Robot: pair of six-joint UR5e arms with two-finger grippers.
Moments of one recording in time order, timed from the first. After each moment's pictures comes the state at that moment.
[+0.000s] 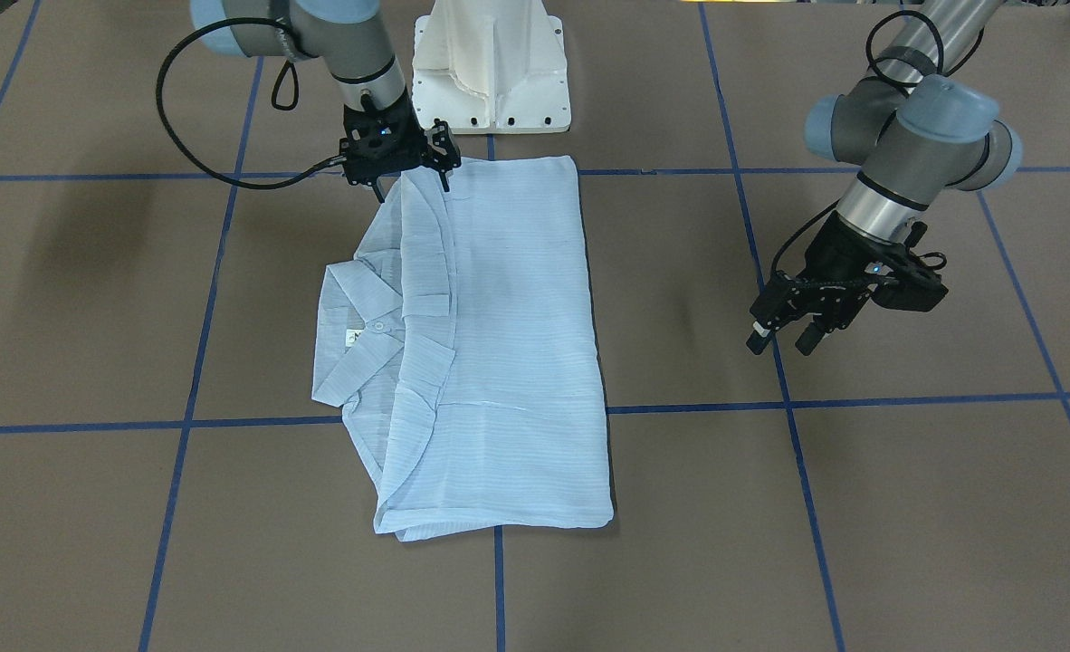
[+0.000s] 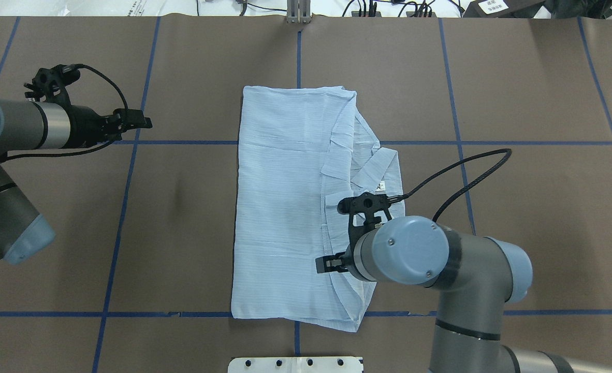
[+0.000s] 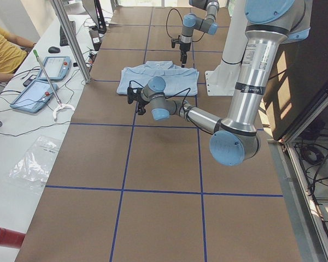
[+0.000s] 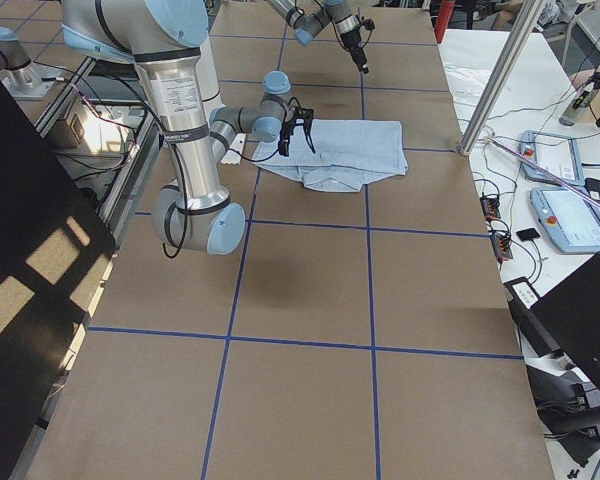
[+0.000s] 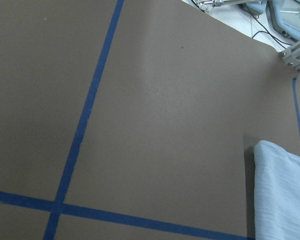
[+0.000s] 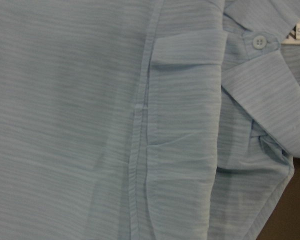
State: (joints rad) left arm -0.82 -1.77 -1.66 -2.47 -1.87 -1.38; right arm 0.27 -1.12 1.96 -1.56 1.65 1.19
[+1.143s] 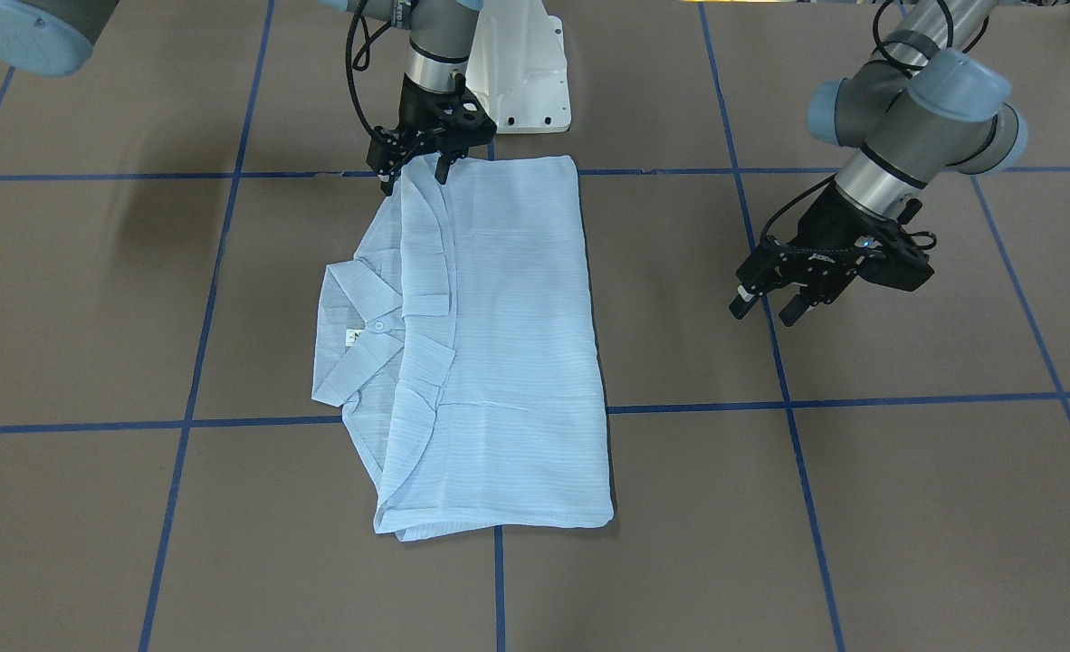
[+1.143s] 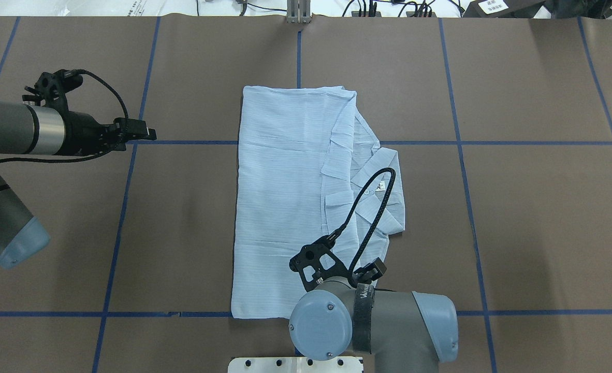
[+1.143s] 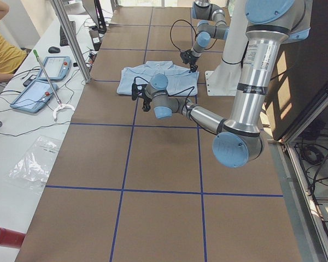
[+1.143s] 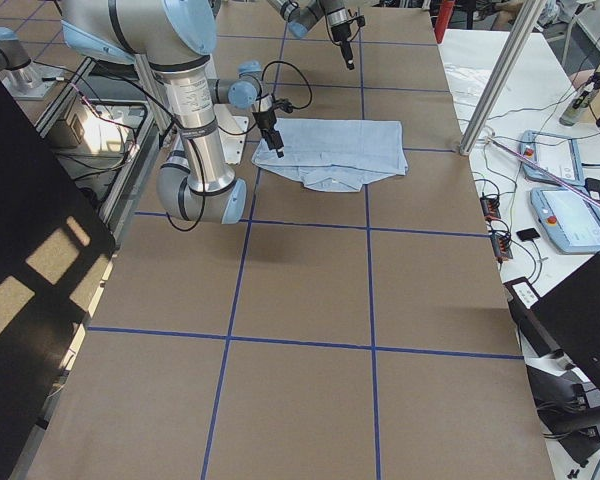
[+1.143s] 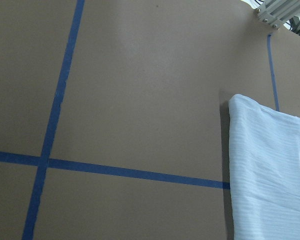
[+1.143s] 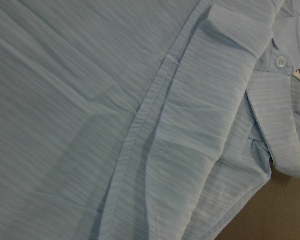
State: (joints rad) left arm -0.82 -1.76 -1.71 -2.48 -1.96 -1.36; right arm 0.12 -0.97 1.88 -1.96 1.36 0.92
